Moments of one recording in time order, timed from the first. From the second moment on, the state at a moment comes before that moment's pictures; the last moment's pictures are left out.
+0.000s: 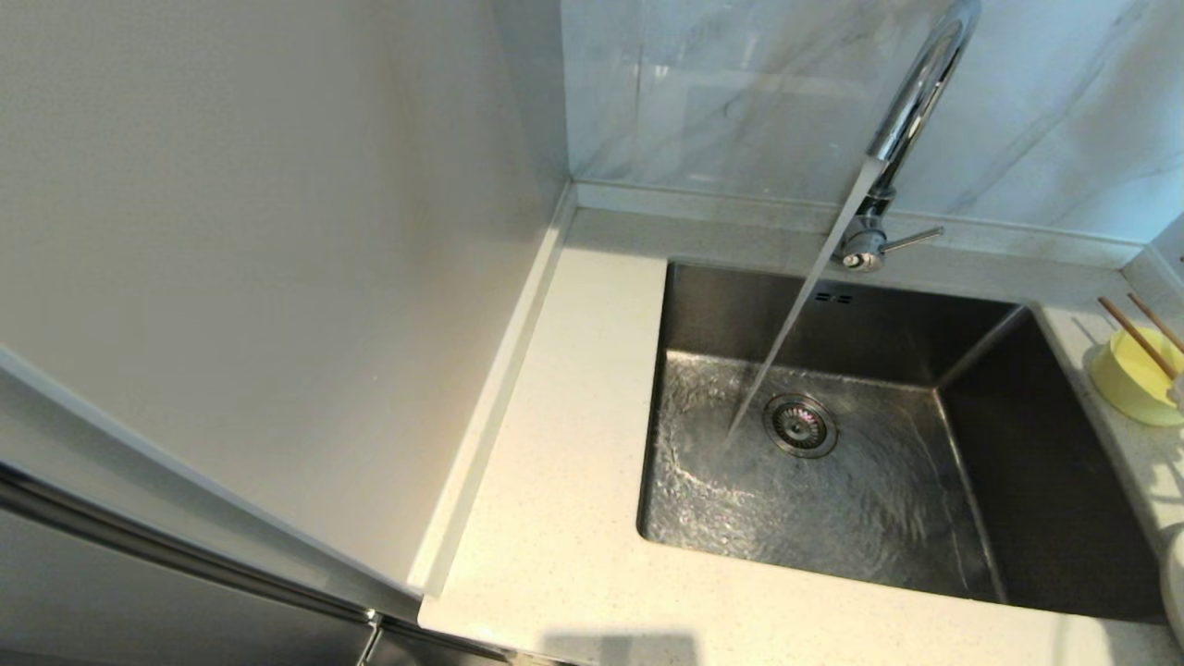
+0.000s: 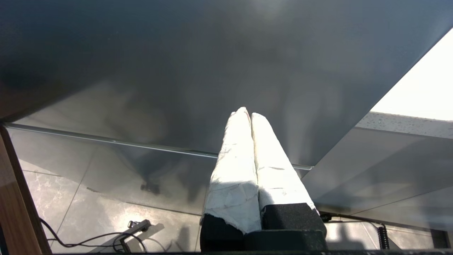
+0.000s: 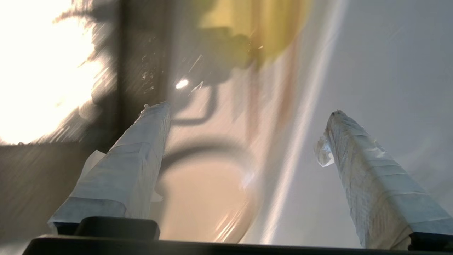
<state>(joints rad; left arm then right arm) 0.00 0.00 0.00 0.00 0.00 0.00 -0.39 1.58 -1.40 0.58 -0.28 -0.41</state>
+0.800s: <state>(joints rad) 0.00 0.00 0.00 0.00 0.00 0.00 -0.38 1.29 -0.80 0.61 -0.04 -0.04</state>
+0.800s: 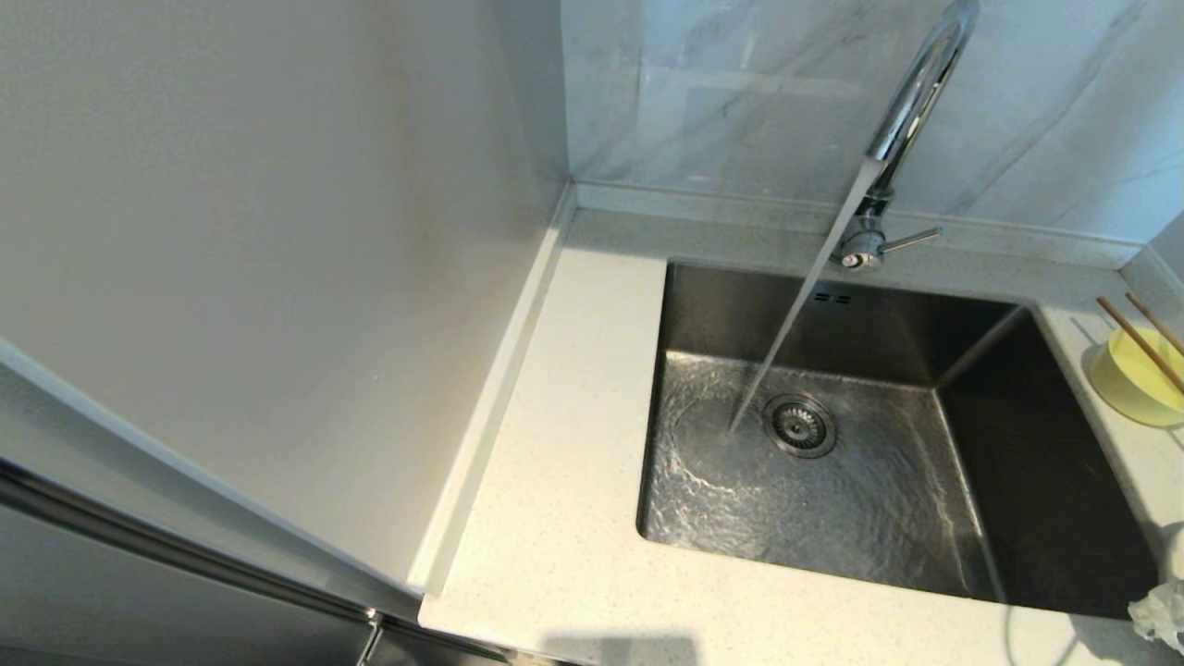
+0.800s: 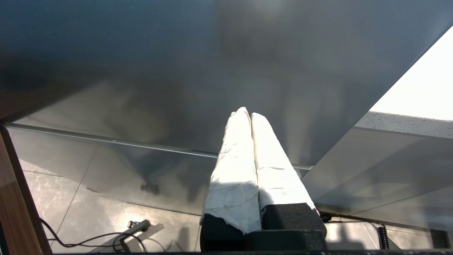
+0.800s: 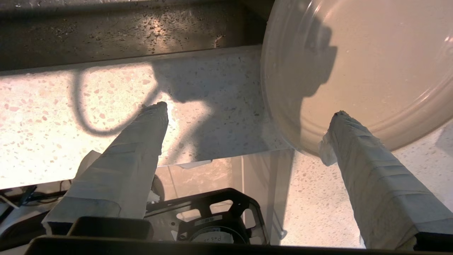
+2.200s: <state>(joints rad) 0.00 0.00 0.00 0.00 0.00 0.00 -0.46 1.49 -0.67 0.28 -0.05 -0.05</state>
